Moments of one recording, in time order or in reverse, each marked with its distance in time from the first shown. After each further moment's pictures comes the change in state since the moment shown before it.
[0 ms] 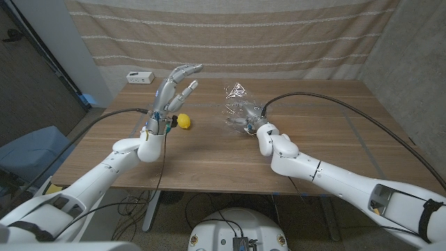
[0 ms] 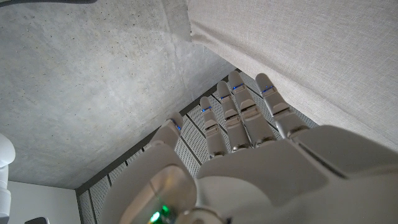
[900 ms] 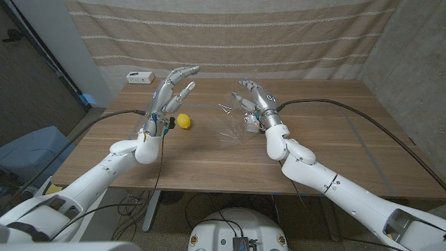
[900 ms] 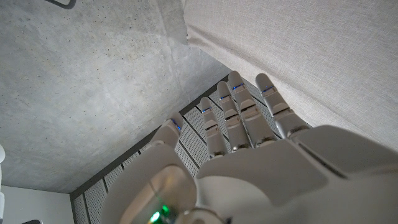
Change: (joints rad) left arm 0.010 0.015 -0.001 0.013 -0.019 0.000 0.000; left_hand 0.000 0.000 0.000 0.000 0.000 -0.005 -0.005 0.000 0.000 0.000 0.000 -0.008 -0.010 -0.004 0.004 0.000 0.000 0.000 0.000 0.000 -0.005; right arm -0.236 0.017 0.290 -0.086 0.132 0.316 -0.373; right_hand -0.021 0.098 0.012 -0.008 0.019 0.134 0.030 0.027 0.000 0.127 0.031 0.022 0.000 0.105 -0.005 0.029 -0.009 0.033 0.000 -0.021 0.004
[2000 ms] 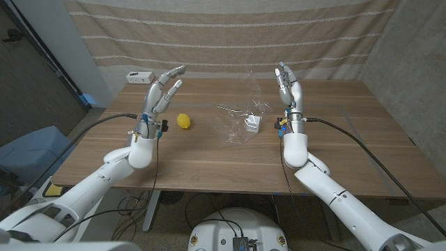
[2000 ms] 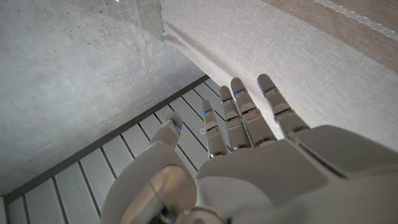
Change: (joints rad) left arm 0.061 -0.001 -0.034 0.041 -0.324 -0.039 -0.216; left_hand 0.000 0.000 0.004 -0.012 0.000 -0.035 -0.012 0.000 0.000 -0.078 -0.002 -0.036 -0.027 -0.096 0.016 -0.043 -0.014 -0.027 0.013 -0.004 -0.005; right arm -0.167 0.123 0.285 0.179 0.365 0.750 -0.220; right_hand -0.047 0.029 -0.001 0.016 -0.007 0.042 0.017 0.000 -0.005 0.052 0.016 0.004 0.005 0.061 0.004 0.011 0.000 0.064 -0.054 0.000 0.000
